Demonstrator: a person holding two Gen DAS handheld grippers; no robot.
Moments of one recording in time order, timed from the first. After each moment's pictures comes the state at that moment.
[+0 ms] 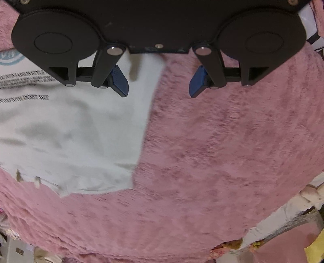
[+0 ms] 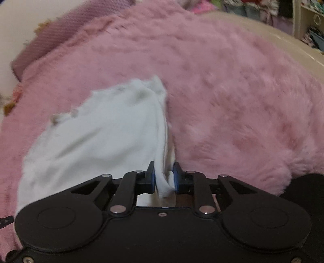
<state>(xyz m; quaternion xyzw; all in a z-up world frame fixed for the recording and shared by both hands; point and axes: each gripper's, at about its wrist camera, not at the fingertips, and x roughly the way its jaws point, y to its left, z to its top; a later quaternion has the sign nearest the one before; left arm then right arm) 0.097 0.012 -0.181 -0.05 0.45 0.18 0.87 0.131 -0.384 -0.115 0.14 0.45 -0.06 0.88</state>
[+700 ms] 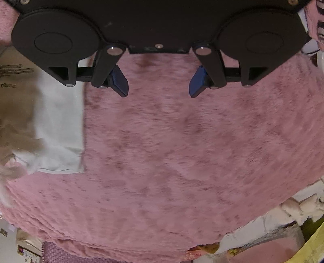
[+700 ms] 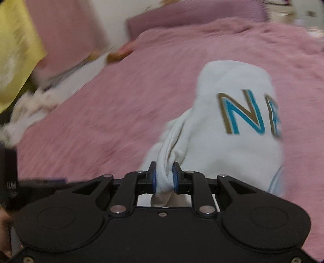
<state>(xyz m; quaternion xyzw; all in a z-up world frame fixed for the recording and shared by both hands) 0.059 0.108 -0.167 -0.09 0.44 0.21 0.87 0.138 -0.088 -0.104 0.01 0.43 0.25 0.87</state>
